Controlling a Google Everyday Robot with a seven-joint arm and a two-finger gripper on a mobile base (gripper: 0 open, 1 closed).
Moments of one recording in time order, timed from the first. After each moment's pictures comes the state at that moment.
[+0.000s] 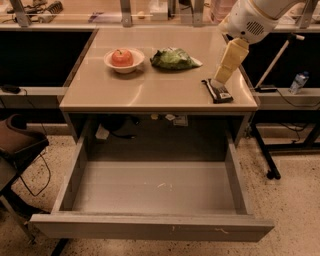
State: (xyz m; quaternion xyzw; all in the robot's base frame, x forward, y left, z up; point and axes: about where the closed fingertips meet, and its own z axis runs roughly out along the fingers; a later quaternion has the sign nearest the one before) arm 0.622 -0.150 0.962 -0.62 0.74 0.05 0.25
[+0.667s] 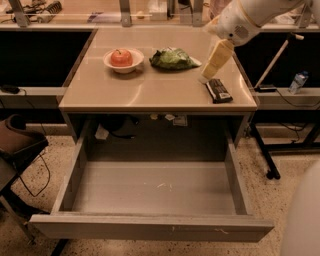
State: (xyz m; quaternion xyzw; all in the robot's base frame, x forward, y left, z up) arm 0.662 -0.131 0.947 -0.62 0.72 0.11 0.30
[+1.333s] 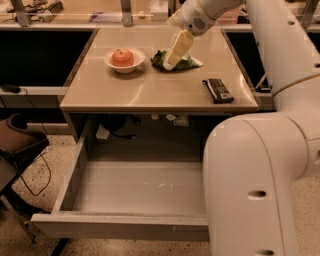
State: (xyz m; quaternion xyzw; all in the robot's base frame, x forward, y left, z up) arm 0.738 -0.044 0.941 -0.65 0.67 0.15 0.33
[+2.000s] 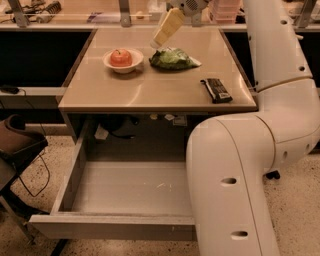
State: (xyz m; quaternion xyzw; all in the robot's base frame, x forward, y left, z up) arm 0.757 -0.012 0.999 -0.63 0.64 0.16 0.41
